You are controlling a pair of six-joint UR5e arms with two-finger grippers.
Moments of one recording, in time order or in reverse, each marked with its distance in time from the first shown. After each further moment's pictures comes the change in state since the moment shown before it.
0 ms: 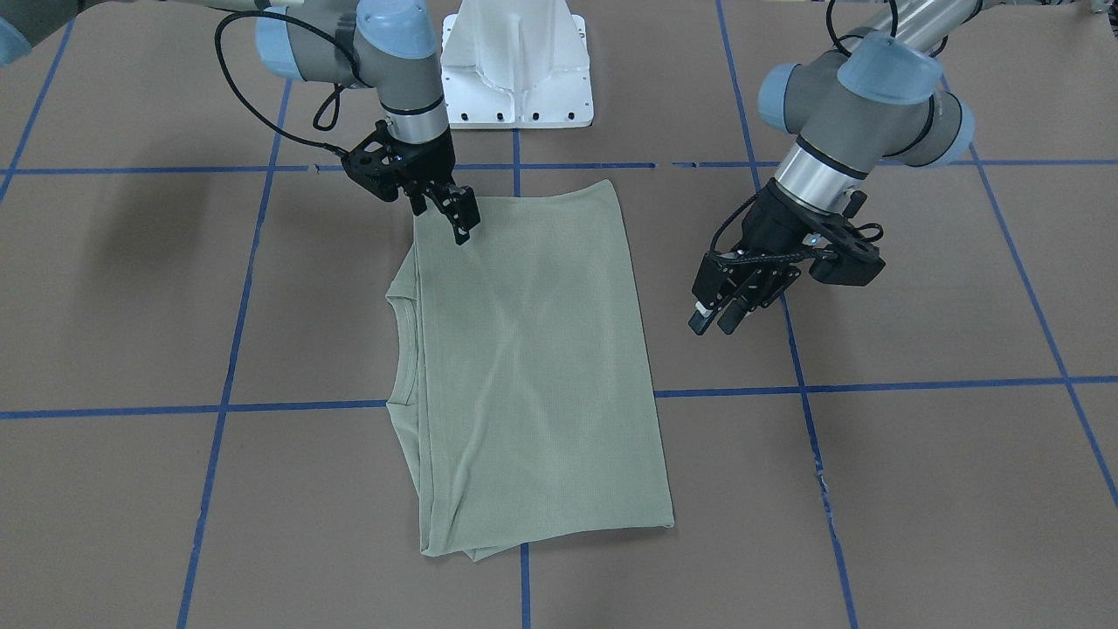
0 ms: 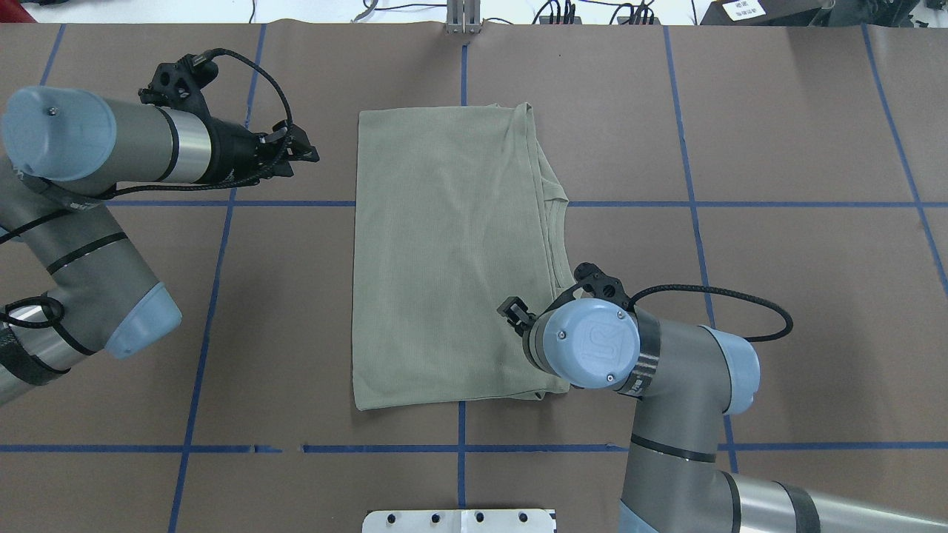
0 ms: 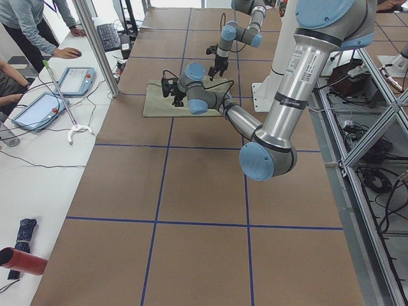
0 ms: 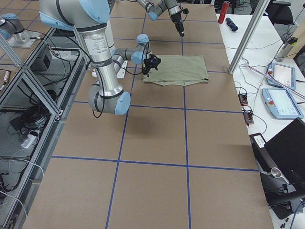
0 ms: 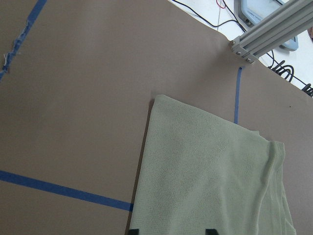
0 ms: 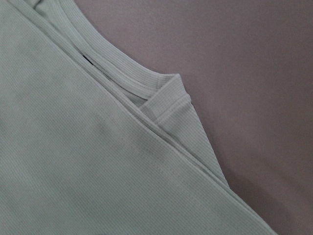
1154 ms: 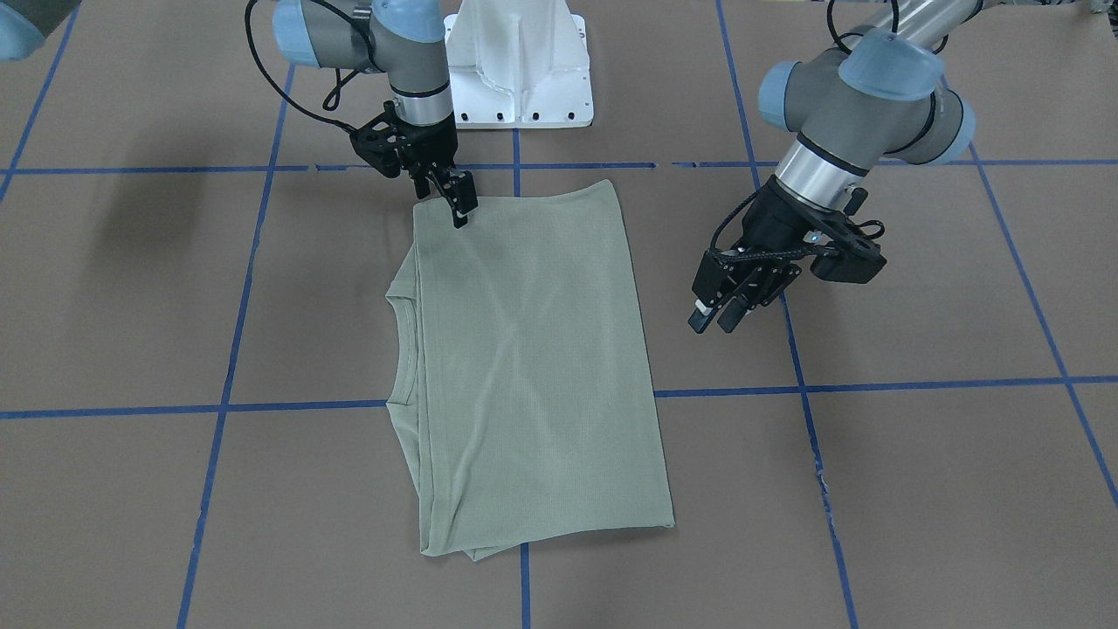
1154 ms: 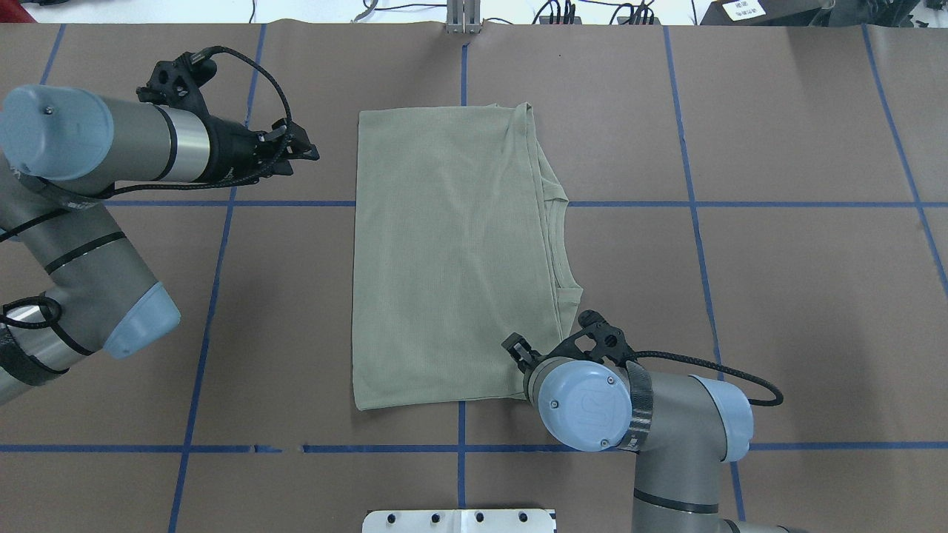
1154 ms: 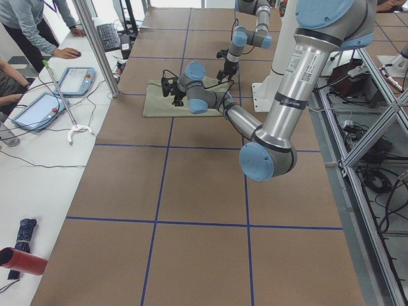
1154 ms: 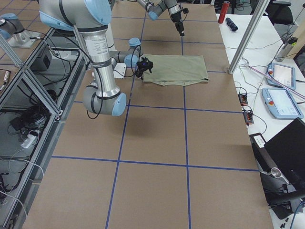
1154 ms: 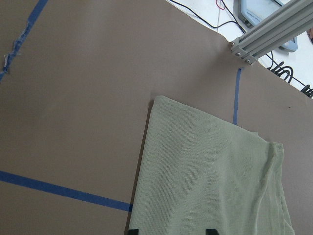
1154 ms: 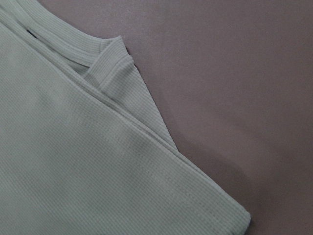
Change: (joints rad) left arm -0.002 0.003 -0.011 0.003 0.001 -0.003; right arm -0.092 -0.036 0.000 0.002 -0.089 0.112
